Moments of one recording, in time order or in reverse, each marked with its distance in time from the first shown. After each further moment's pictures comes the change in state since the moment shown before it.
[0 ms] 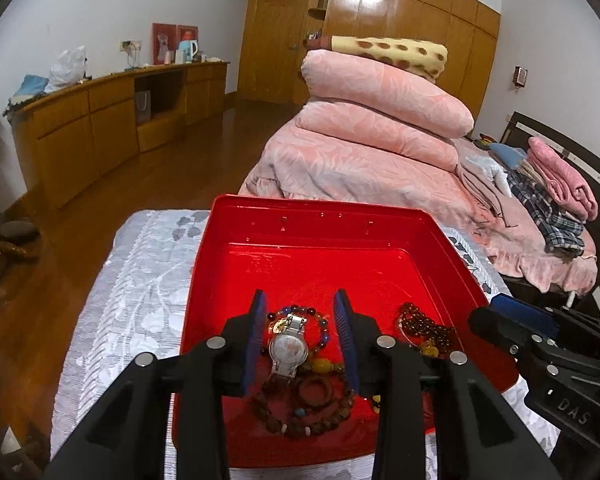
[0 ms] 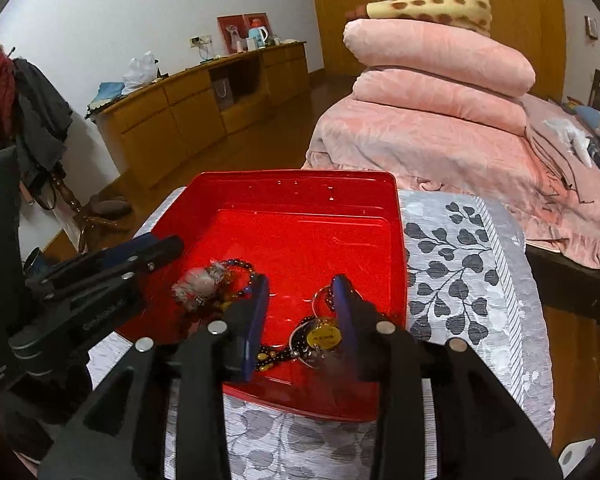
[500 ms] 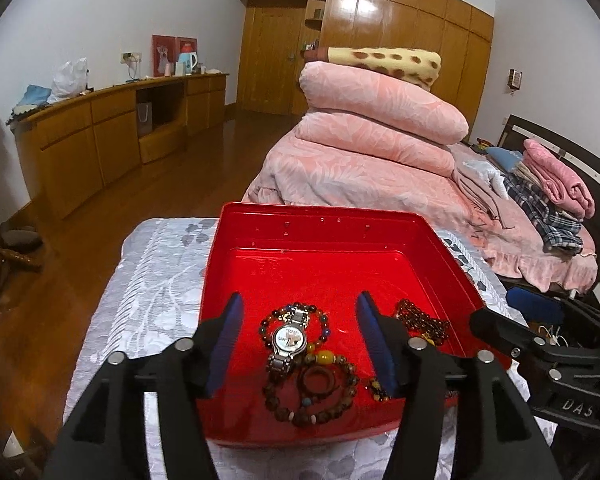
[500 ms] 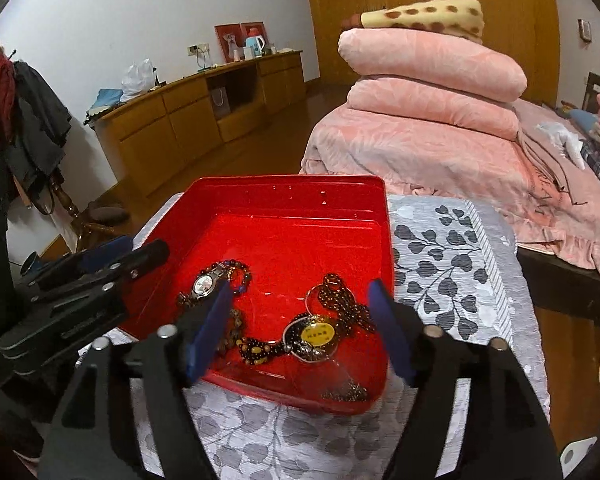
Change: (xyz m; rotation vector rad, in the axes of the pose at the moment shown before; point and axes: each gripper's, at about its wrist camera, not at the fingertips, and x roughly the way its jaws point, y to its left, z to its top) left arm -0.023 0.003 -0.007 0.014 -0.043 -0.001; right arm -0.014 -0.006 -0.008 -0.002 -0.042 -0.016
